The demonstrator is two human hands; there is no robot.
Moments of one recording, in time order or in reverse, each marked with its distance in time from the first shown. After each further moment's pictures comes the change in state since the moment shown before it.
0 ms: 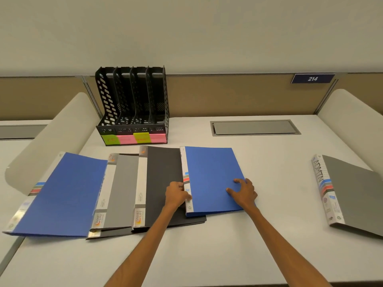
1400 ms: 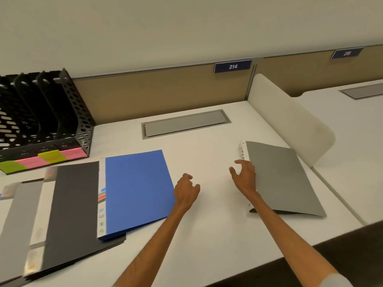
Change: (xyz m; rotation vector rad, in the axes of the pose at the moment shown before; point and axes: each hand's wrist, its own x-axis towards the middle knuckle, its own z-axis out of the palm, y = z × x) left_hand -0.020 0.155 0.256 0.248 -0.049 0.223; right_hand 0.070 0.166 -0.189 0.148 0.383 -0.044
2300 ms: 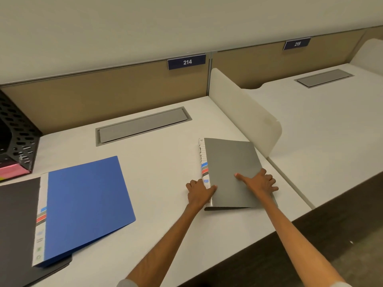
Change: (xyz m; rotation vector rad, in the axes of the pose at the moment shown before) left_hand -0.018 0.120 0.164 0.095 -0.312 0.046; right_hand 0.034 0.148 -0.137 -0.345 0.009 0.590
